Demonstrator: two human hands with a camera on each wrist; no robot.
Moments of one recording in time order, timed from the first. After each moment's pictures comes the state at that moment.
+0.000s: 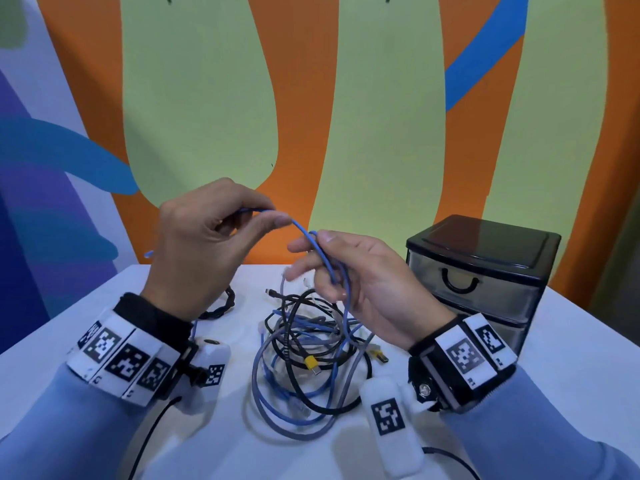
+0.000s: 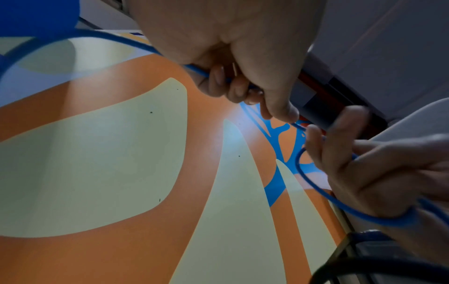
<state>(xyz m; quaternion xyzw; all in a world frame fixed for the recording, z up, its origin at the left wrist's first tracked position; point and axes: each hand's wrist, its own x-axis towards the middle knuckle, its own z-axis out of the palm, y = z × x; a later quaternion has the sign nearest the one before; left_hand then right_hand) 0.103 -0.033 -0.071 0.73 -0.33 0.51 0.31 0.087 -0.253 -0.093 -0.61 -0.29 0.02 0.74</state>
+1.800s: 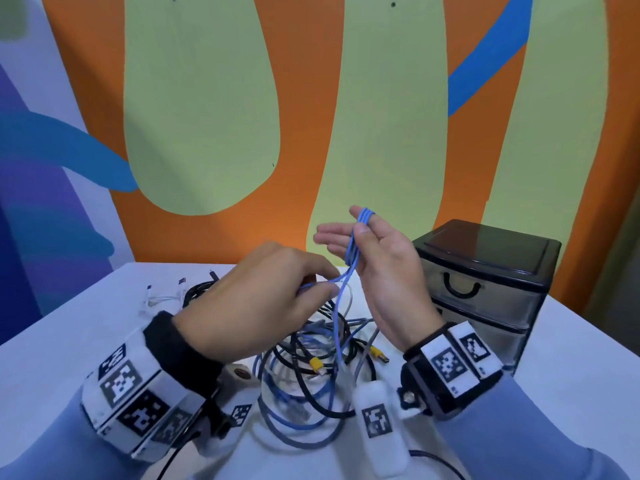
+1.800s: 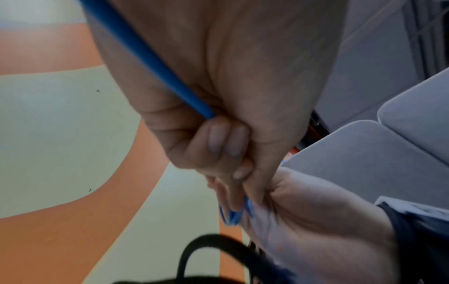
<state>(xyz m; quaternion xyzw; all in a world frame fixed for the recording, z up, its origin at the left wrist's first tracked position) 0.085 -0.071 -0.087 0.88 -0.35 0.24 0.21 0.103 -0.251 -0.099 -0.56 -0.23 -0.15 0.78</state>
